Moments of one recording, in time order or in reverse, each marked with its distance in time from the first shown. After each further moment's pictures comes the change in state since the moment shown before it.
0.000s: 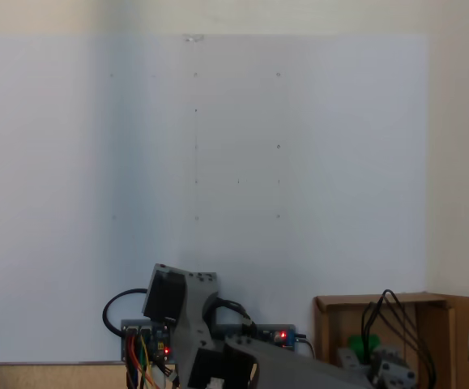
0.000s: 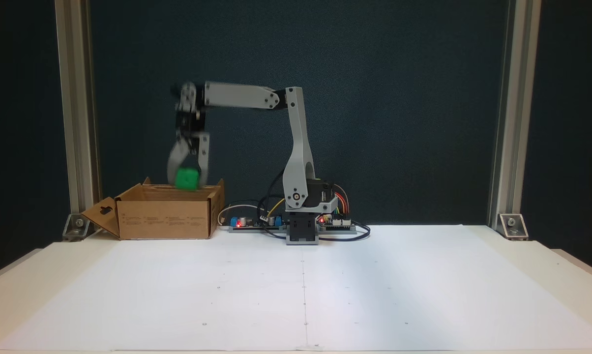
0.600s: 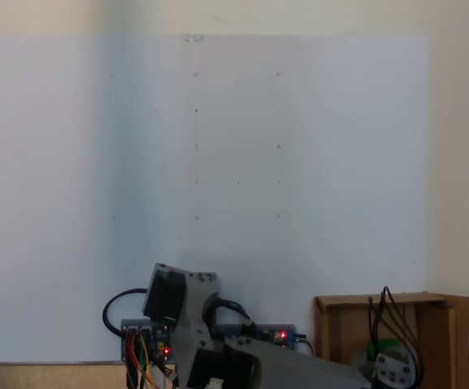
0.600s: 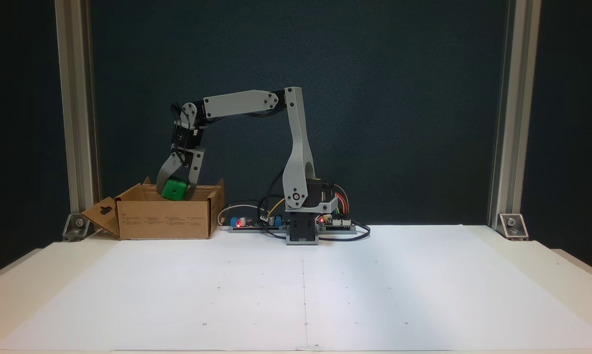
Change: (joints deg) arm 0.4 -0.3 8.0 -20.1 0.0
